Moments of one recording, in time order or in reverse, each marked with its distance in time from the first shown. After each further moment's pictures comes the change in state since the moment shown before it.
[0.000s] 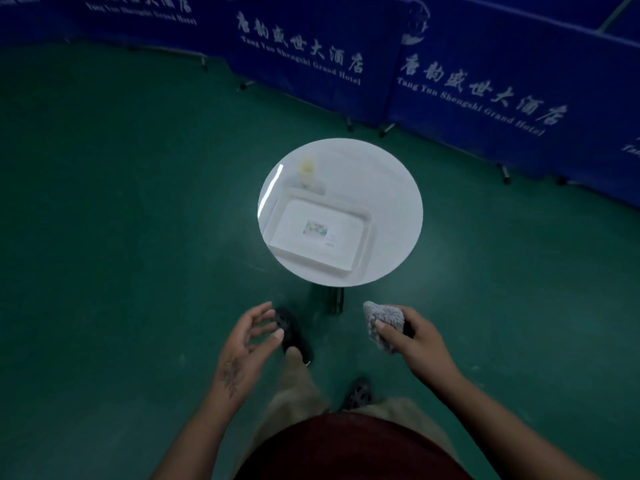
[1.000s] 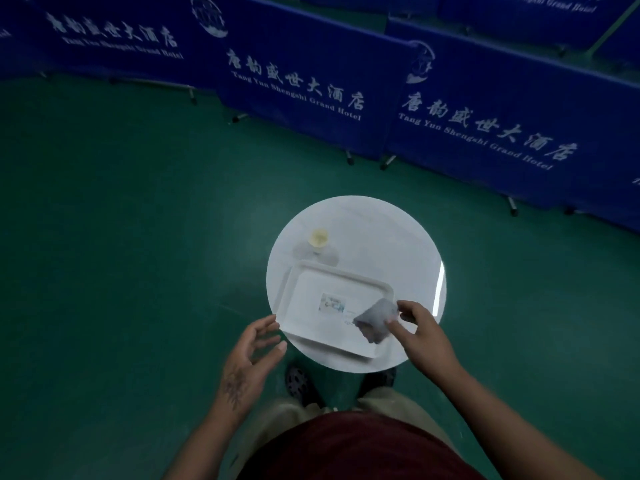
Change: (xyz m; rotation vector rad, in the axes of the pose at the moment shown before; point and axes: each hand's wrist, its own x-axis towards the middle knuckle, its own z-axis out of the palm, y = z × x) left_hand 0.208 0.101 -0.052 0.062 -0.050 -0.055; right_hand 0.206 -0.131 0.028 -0.311 0.097 0.052
